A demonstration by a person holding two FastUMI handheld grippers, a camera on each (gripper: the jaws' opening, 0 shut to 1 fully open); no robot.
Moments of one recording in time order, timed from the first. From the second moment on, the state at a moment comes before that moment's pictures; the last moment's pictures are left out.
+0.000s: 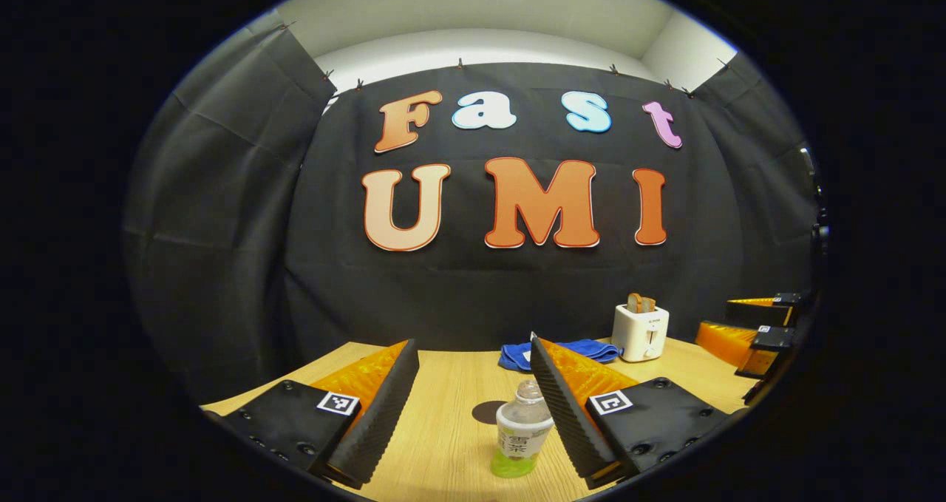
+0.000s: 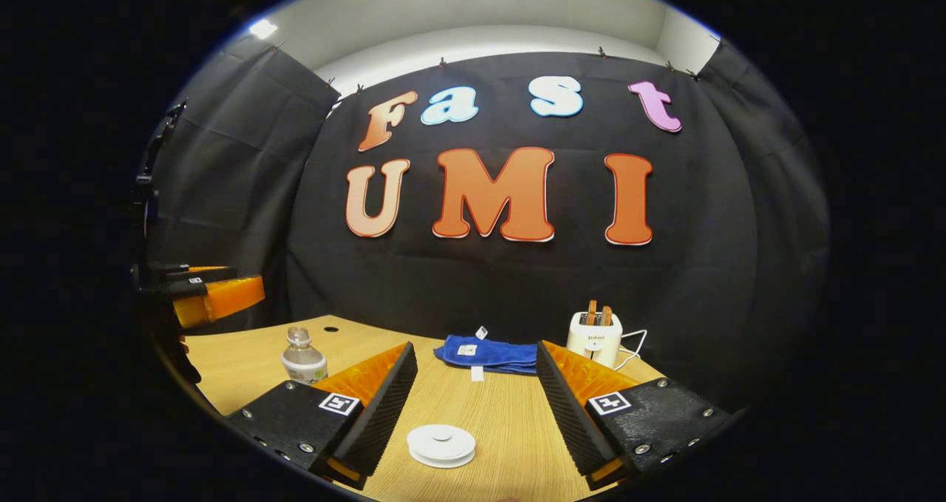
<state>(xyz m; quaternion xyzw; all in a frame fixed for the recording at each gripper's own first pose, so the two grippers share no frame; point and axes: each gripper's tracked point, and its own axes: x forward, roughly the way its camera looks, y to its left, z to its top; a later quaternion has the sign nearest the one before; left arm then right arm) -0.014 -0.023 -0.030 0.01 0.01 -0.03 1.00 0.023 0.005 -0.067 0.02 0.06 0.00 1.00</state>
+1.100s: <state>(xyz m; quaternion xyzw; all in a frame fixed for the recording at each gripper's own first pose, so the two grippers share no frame) -0.028 -0.027 -0.092 0.05 0.05 -0.04 1.00 0.051 0.053 -0.232 0.01 0.25 0.06 0.97</state>
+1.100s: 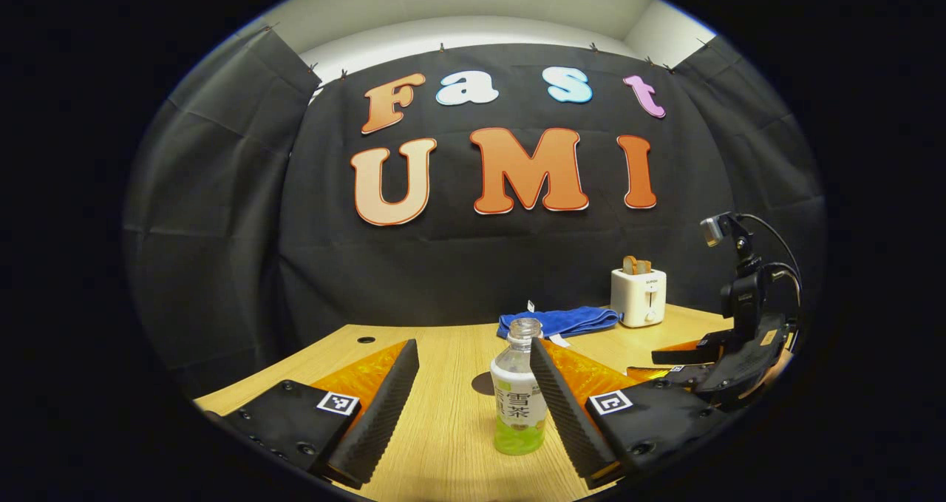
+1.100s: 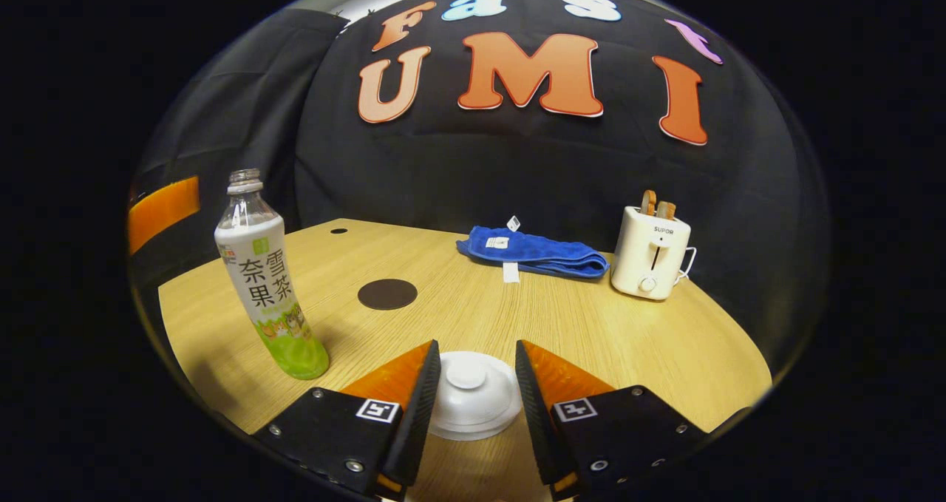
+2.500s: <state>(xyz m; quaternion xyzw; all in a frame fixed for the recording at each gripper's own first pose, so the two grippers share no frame) -0.017 -0.071 -0.161 0.06 0.12 -0.08 0.99 0.048 0.015 -0.182 0.09 0.20 0.05 0.98</state>
